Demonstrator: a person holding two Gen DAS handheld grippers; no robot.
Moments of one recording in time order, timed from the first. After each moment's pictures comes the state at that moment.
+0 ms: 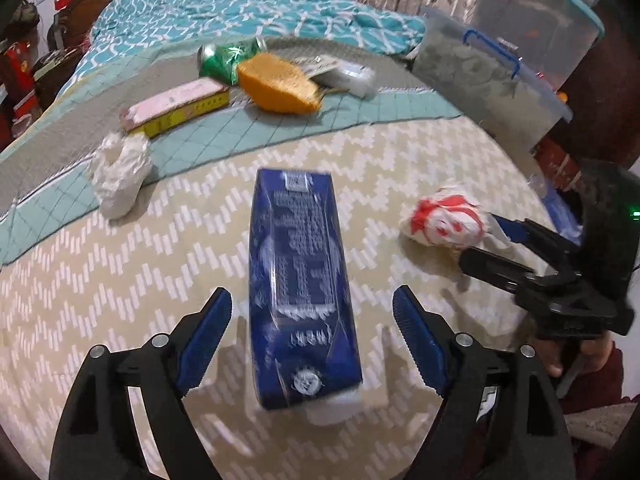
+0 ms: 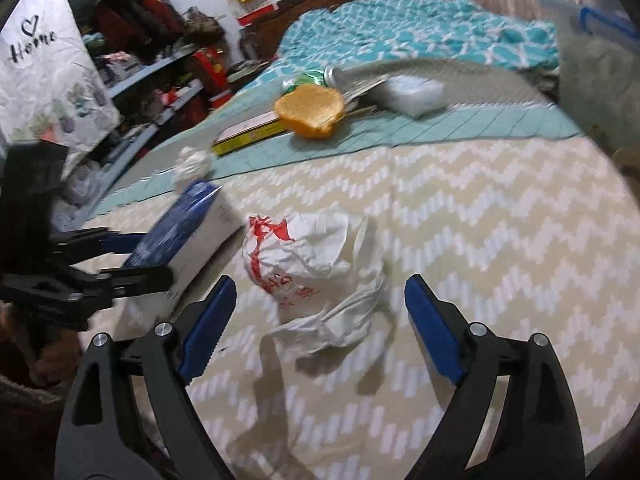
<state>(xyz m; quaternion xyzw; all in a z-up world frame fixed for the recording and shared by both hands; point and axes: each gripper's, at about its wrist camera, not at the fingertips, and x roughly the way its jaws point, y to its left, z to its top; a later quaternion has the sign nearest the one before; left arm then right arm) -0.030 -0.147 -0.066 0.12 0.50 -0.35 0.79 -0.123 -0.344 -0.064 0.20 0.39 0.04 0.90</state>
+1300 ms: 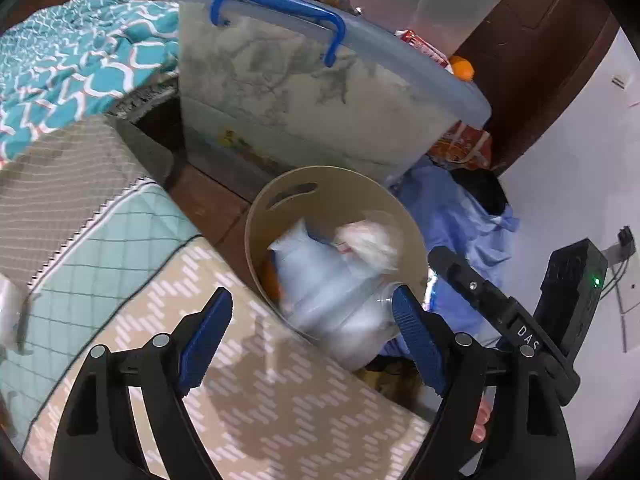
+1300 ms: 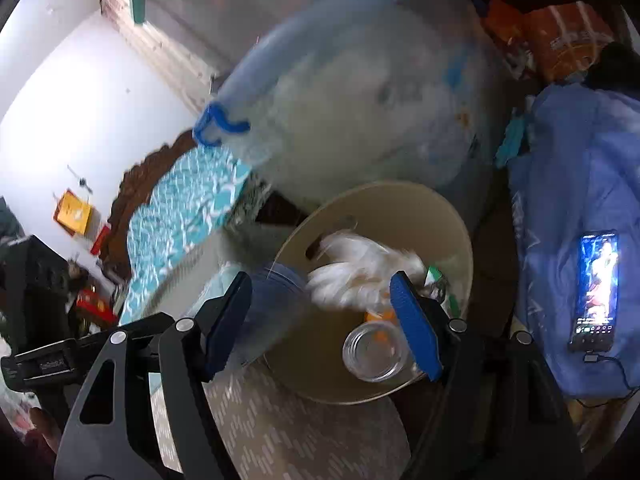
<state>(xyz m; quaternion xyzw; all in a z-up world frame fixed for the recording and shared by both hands) -0.051 -0.552 -0.034 0.16 0.48 -0.56 0.66 -0.267 -0.653 -0.065 0.42 0.16 -0.32 0.83</state>
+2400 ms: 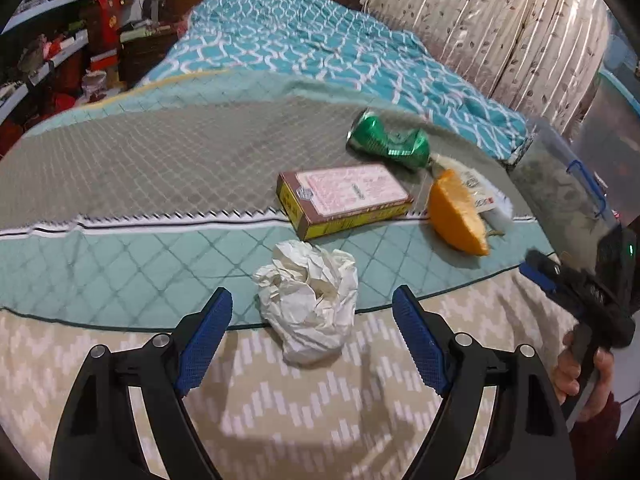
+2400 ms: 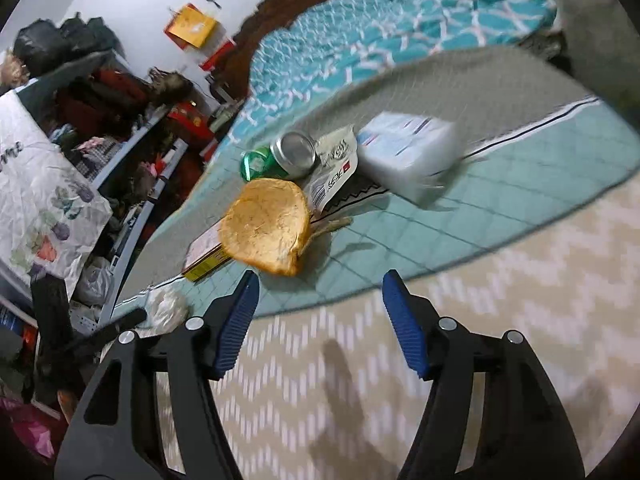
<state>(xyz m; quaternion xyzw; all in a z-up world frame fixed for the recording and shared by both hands) 0.117 -0.085 -0.053 0.00 0.47 -0.24 0.85 0.039 -0.414 -0.078 0.34 0.37 0.00 0.86</state>
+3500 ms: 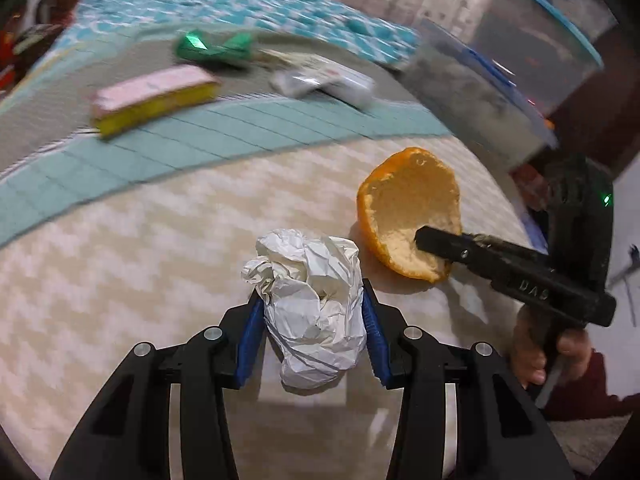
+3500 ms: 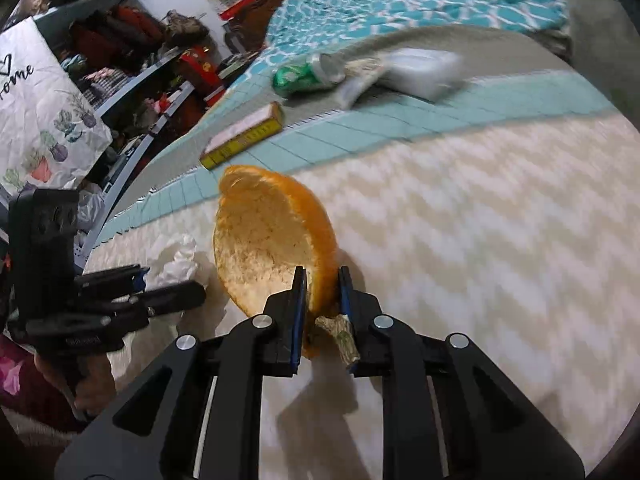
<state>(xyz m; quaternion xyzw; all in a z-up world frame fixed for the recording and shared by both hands) 0.007 -0.158 -0.078 0.05 0.51 -0.42 0.75 -0.088 -0.362 -0.079 0.26 0.42 0.02 0.87</state>
